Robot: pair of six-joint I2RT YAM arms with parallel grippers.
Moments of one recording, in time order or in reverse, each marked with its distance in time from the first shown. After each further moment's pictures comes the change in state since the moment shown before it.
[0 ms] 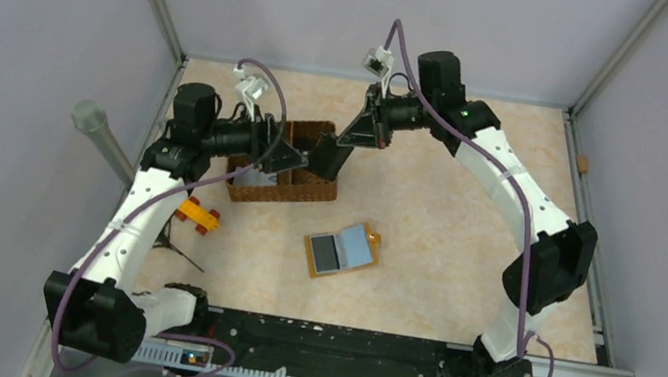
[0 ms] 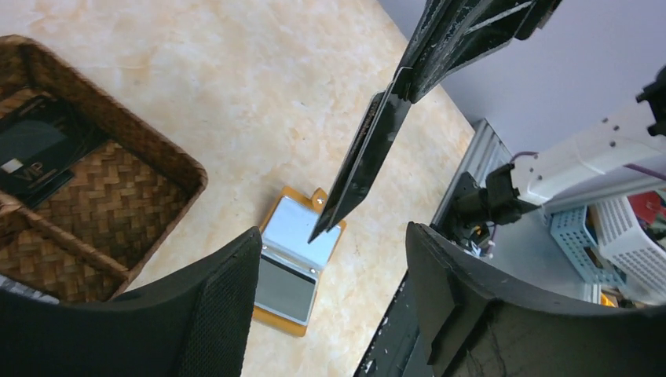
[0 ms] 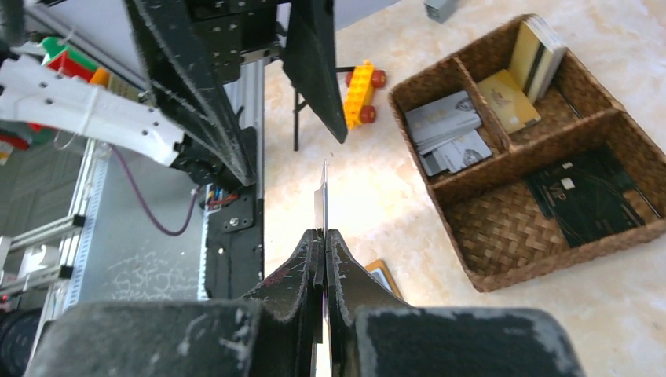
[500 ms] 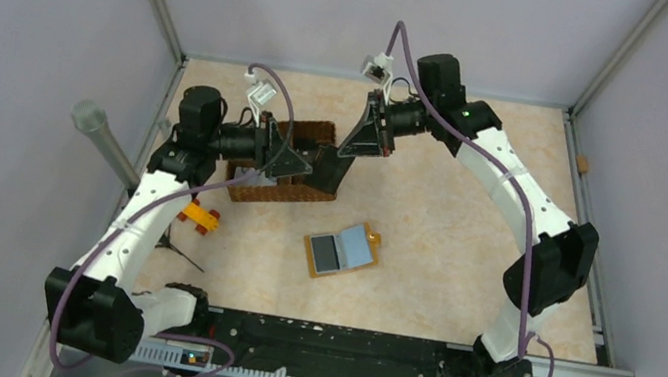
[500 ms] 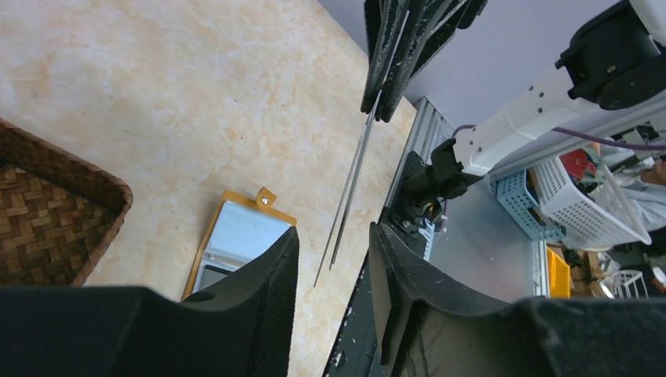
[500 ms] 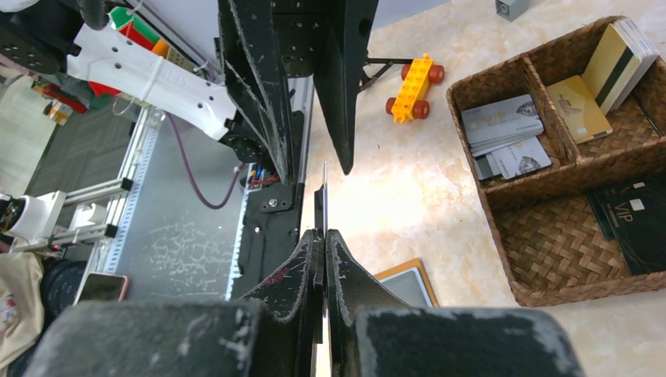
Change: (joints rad) left arm -0.030 -0.005 -0.042 0.106 0.164 -0.073; right arm 0.000 -0.011 0.000 -0.072 -0.167 -0.076
